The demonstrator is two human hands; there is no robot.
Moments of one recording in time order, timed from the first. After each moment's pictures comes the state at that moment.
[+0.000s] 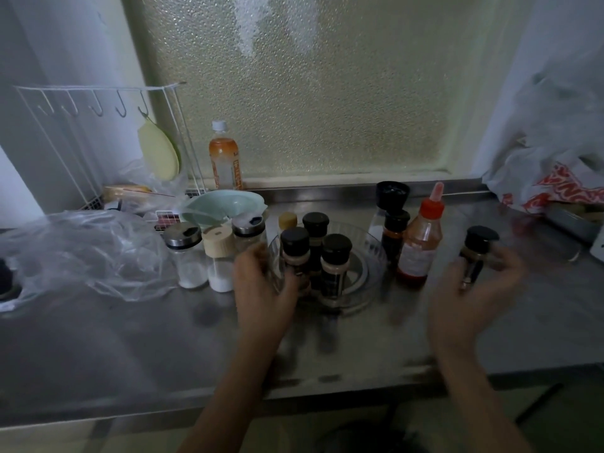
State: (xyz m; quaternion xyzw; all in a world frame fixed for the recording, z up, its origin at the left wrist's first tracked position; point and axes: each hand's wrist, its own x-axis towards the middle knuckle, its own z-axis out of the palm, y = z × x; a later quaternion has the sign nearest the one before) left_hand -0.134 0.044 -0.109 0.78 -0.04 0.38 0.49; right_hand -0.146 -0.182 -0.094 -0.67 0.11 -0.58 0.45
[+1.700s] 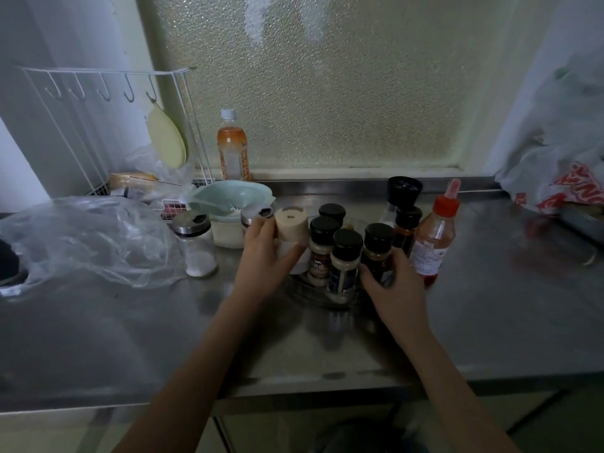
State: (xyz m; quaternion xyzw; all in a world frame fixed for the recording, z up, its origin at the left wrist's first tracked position) left_hand -0.087 0.071 -0.095 0.85 -0.12 0.30 0.43; right_hand -0.124 -0.136 -0.112 -0.85 -0.03 -0.25 0.47
